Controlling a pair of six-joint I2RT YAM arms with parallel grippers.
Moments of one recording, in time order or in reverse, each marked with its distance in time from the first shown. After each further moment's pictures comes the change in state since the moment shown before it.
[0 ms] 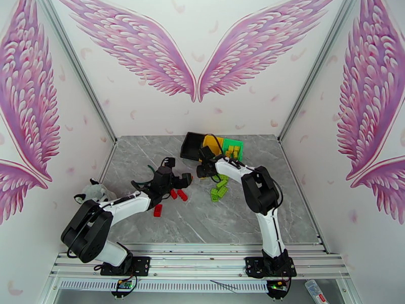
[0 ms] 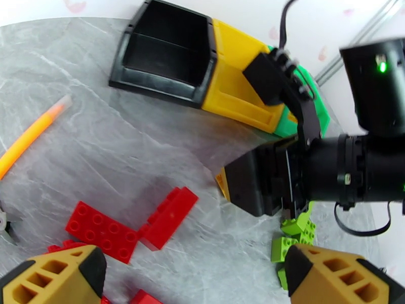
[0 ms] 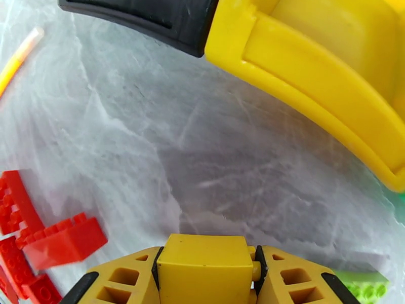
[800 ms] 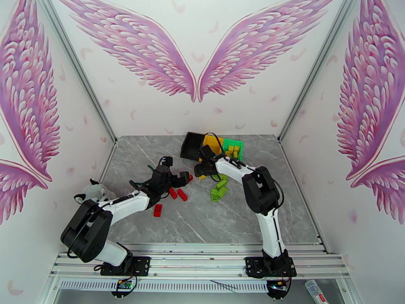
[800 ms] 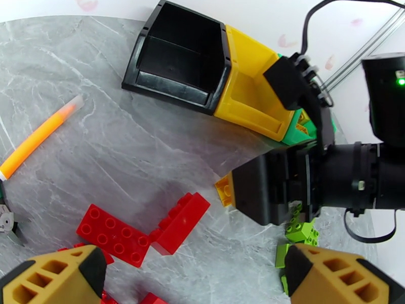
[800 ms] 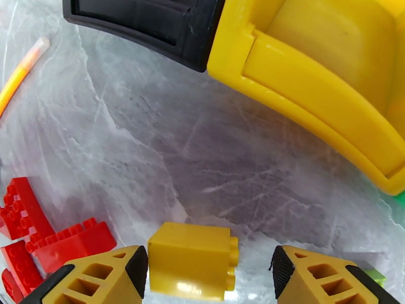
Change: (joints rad) left arm 0.072 0.000 -0.005 0.011 0.009 -0.046; right arm 0.012 0.076 0.057 -0.005 -0.005 0.009
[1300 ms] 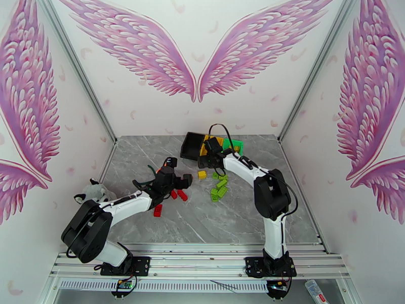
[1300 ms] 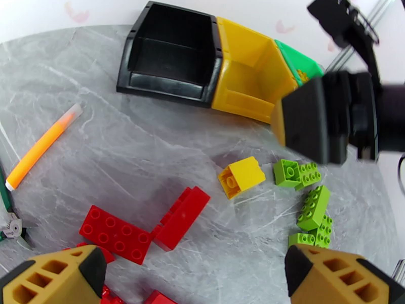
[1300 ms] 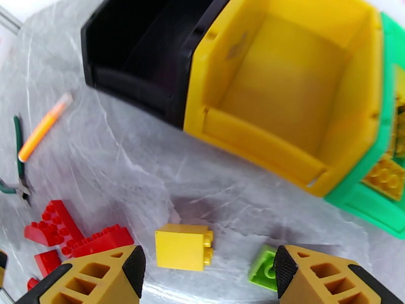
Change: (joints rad) left arm -0.027 0.000 0.016 -0.043 -0.056 0.059; right arm -0.028 -0.121 -0.022 -0.001 0.013 0.024
